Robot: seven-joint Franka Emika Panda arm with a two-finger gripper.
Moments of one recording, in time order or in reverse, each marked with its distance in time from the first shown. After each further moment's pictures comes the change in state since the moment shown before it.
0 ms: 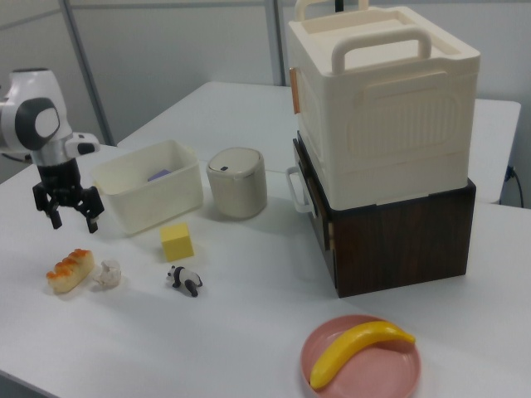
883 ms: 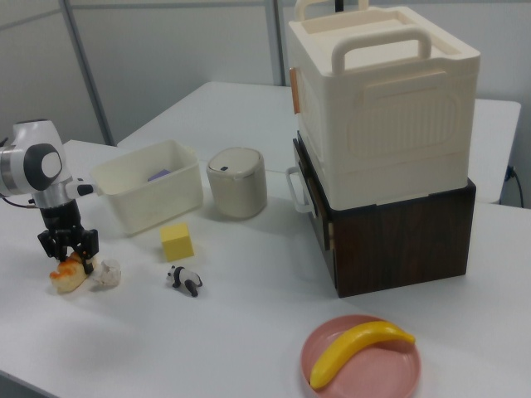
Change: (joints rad) arm 0.073 0.183 0.001 -0.014 -0.059 0.091 0.048
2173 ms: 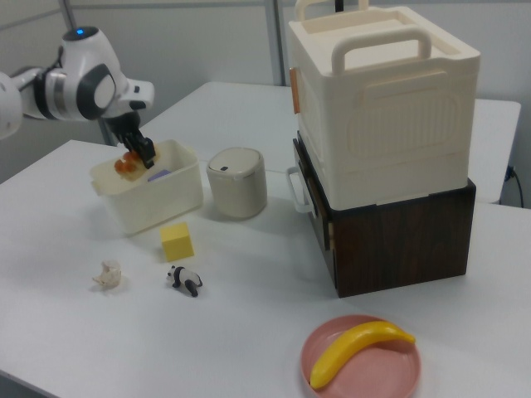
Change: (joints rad) arm -0.198 0.140 -0.024 0.508 0.094 0.145 0.289
